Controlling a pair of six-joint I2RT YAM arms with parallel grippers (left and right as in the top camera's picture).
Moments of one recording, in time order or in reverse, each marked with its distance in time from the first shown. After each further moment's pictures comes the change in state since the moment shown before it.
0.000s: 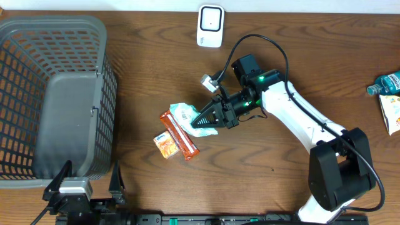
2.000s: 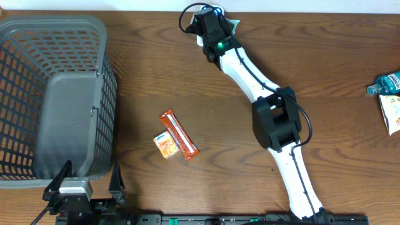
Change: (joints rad) left arm 0.000 0.000 0.000 0.000 0.000 0.000; right arm 0.042 0.738 0.914 0.509 2.087 -0.369
